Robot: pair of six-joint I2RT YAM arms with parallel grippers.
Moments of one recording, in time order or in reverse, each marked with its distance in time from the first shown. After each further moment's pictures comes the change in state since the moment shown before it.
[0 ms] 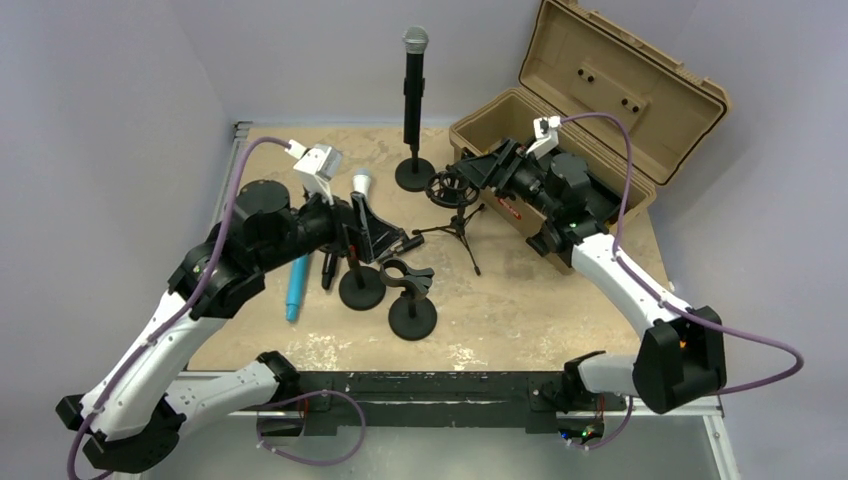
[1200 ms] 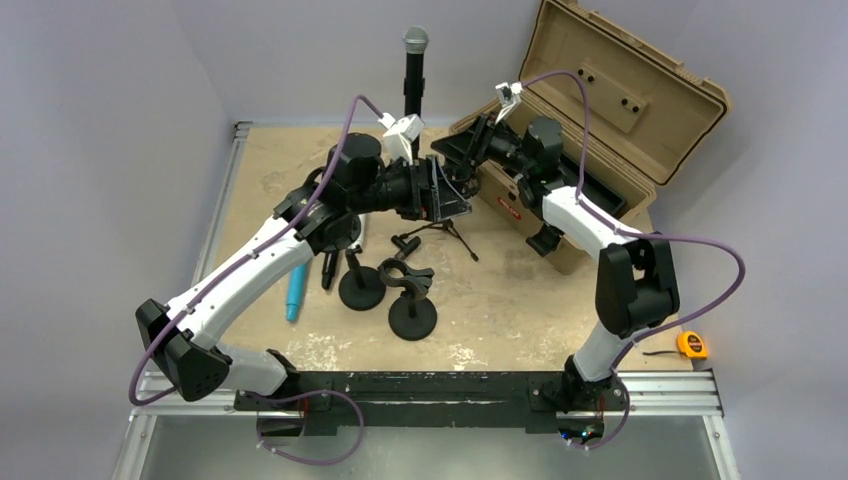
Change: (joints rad) left arm -0.002 0.458 0.111 0.286 0.248 -0.195; right arm -0.016 0.408 0.286 0.240 -0.320 -0.135
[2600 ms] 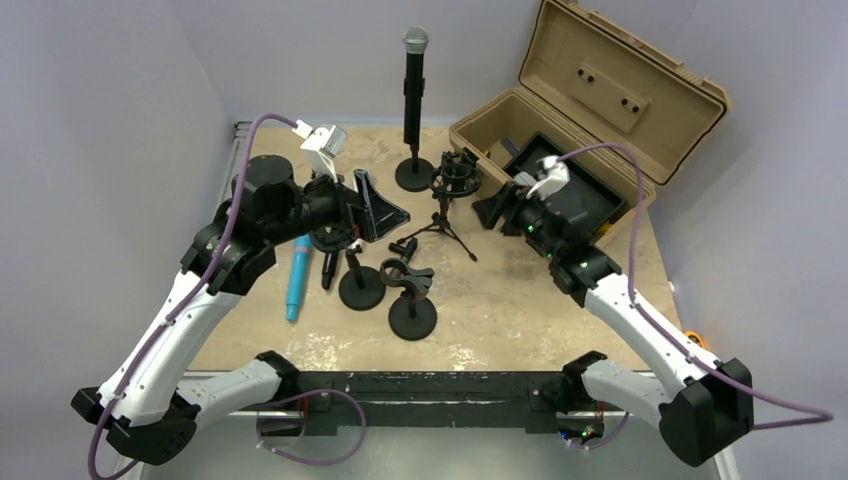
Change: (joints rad) left arm 0.130 -0.342 -0.047 -0.231 -0.062 0.172; right arm 0.086 -0.663 -0.430 -0.515 0.668 -0.141
